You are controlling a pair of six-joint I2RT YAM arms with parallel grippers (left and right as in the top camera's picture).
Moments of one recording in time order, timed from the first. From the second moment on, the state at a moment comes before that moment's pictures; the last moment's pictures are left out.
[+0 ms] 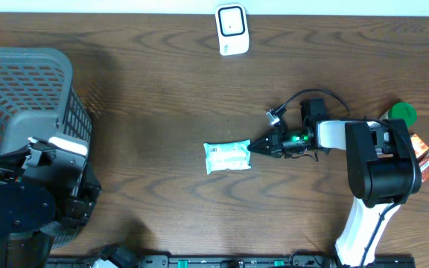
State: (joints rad) left arm -0.62 0.95 1.88 -1.65 -0.58 0.09; right arm 0.11 2.10 0.93 -0.26 -1.14 0.13
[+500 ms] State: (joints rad) left arm -0.62 0.95 1.88 -1.65 -0.58 0.09; right arm 0.22 1.78 1.10 -0.83 -0.51 -0.02
